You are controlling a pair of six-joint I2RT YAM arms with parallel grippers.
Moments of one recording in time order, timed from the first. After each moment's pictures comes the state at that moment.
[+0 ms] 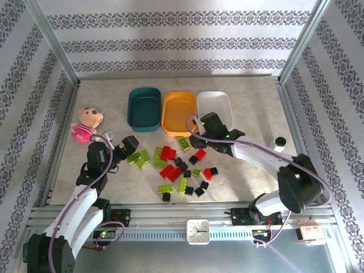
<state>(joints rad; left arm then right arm) -0.10 0.72 0.28 0.02 0.33 -0.84 0.60 1.41 0.92 -0.33 -0.05 0.20</state>
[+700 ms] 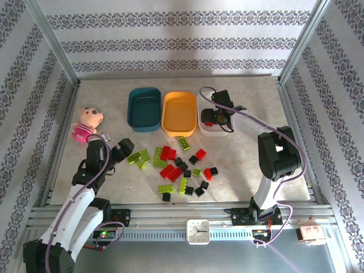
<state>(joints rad) -0.12 0.70 0.40 -0.32 0.14 -0.76 0.34 1.78 1.22 -0.36 0.01 0.34</state>
